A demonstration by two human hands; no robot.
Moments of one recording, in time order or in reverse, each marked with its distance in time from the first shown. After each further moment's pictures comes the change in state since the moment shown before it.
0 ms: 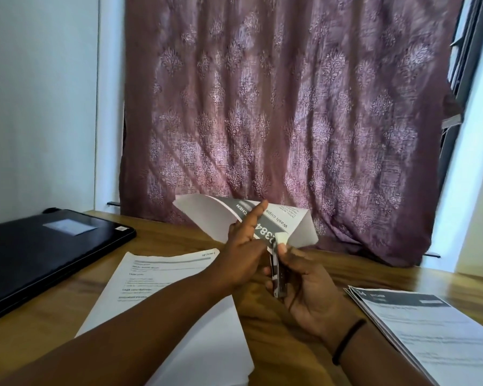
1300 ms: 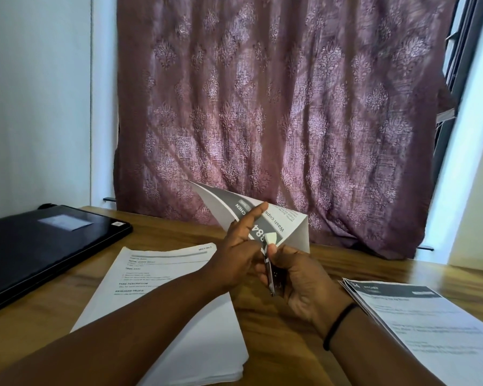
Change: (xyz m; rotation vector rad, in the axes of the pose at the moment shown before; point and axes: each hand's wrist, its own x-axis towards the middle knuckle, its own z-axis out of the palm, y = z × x) left_hand -0.006 -0.012 -0.002 -0.120 -0.116 0.058; right_hand 0.007 0.002 -0.003 -0.087 0.145 0.057
